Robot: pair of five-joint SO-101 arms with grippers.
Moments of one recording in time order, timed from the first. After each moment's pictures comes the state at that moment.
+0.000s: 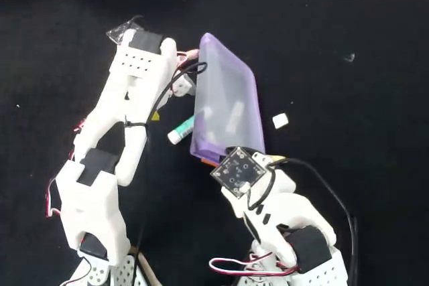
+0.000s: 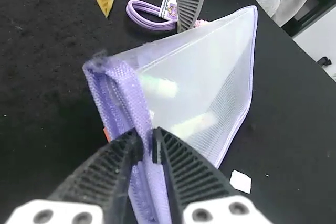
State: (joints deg) left arm 11.3 19.1 -23.0 97.8 50.9; right arm -24.5 -103.6 78.8 66.6 25.2
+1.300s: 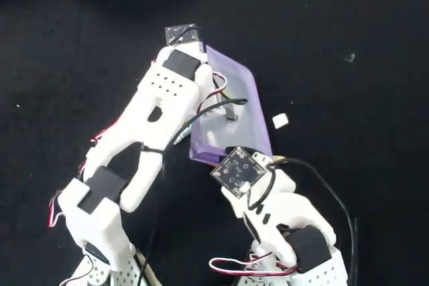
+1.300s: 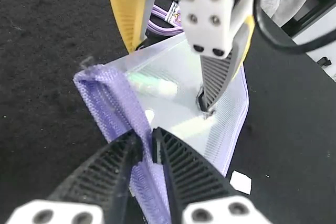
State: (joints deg) left arm 23.6 10.9 -13.3 89.7 37.4; right arm -24.5 -103.6 78.8 66.4 25.0
